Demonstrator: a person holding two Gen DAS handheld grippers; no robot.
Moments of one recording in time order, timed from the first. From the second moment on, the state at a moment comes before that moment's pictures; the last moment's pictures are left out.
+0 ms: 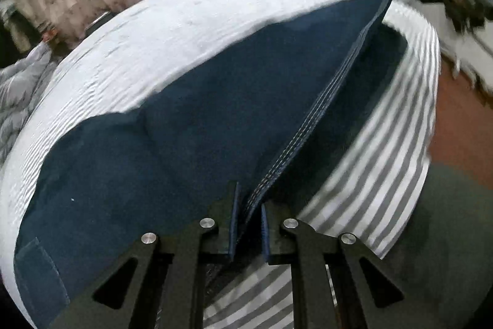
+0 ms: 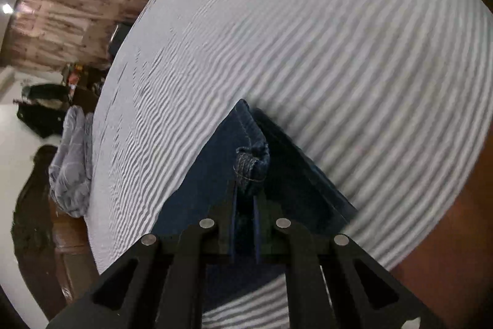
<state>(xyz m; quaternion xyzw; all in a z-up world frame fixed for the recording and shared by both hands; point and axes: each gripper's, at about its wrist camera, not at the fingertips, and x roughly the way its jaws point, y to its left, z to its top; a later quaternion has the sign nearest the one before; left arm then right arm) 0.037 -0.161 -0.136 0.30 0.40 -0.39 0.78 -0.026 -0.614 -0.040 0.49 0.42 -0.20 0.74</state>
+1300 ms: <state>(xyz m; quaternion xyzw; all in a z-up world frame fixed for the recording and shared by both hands) -0.007 -0.148 -0.127 0.31 0.38 -0.42 0.76 0.039 -0.443 -0.029 0.20 0.58 -0.10 0.78</state>
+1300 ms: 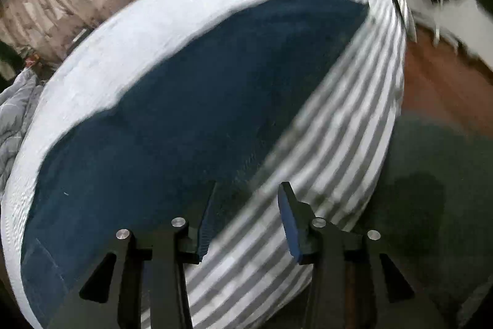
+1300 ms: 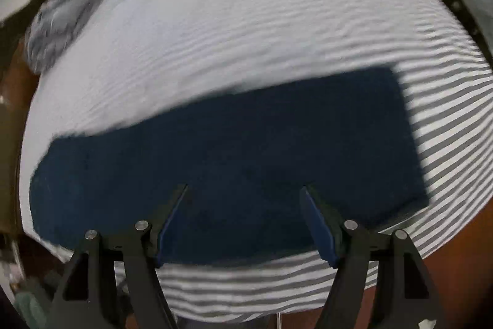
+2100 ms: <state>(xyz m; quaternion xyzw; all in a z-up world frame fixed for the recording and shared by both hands) 0.083 -0.082 -0.124 0.21 0.41 -0.22 0.86 -0.001 -0.453 -0.072 0.09 0.61 -0.17 0.77</state>
